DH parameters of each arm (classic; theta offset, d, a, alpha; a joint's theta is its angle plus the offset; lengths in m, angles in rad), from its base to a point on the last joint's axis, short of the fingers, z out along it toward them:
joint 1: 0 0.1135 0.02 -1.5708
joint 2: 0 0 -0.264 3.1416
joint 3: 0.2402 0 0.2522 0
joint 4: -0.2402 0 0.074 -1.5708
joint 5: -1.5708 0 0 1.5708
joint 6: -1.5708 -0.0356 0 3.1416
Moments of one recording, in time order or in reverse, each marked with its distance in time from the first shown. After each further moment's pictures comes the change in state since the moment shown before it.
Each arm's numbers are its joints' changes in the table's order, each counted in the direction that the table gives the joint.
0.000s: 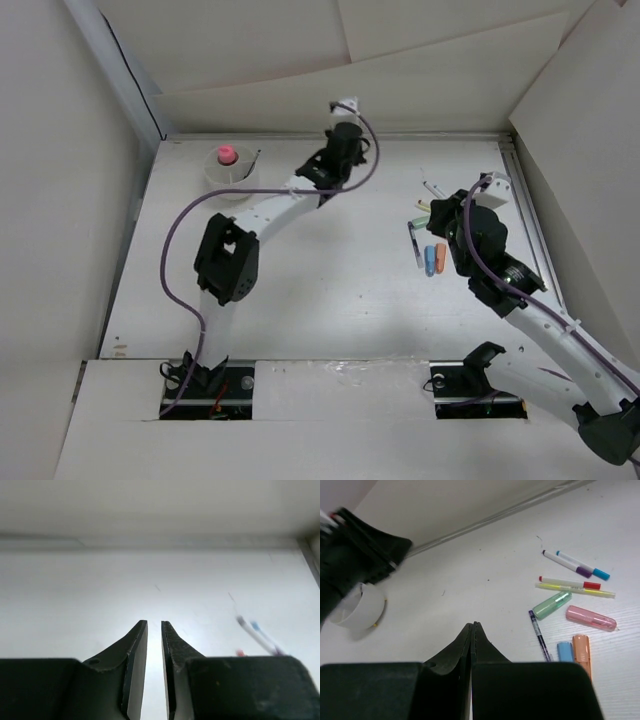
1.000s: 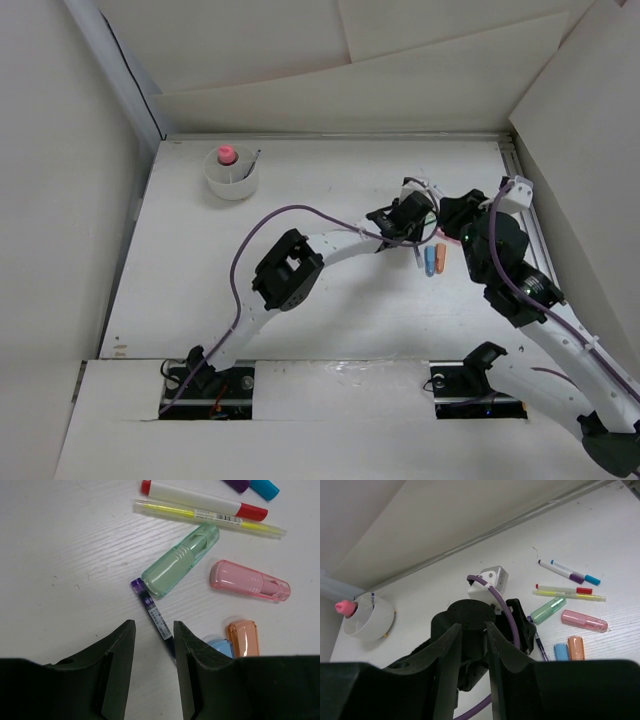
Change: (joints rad) left arm -0.313 0.363 0.178 -0.254 -0.125 0.192; right arm 0.000 -0.085 0.038 -0.085 -0.042 -0.019
